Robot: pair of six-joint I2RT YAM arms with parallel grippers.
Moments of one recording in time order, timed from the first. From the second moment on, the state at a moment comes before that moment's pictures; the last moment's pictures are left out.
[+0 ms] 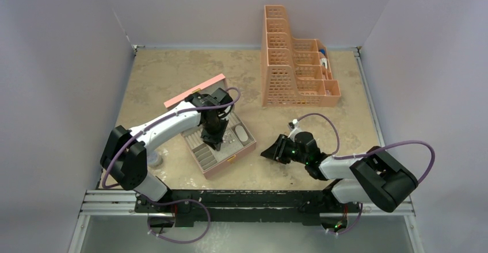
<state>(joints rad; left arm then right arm) -0.69 1.54 1.18 -1.04 0.10 -0.41 0.62 1.32 0.15 0.61 -0.31 1.00</state>
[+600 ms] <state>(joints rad) -0.70 1.55 1.18 -1.04 0.07 -0.42 0.62 1.33 0.15 0.62 -0.31 1.00</state>
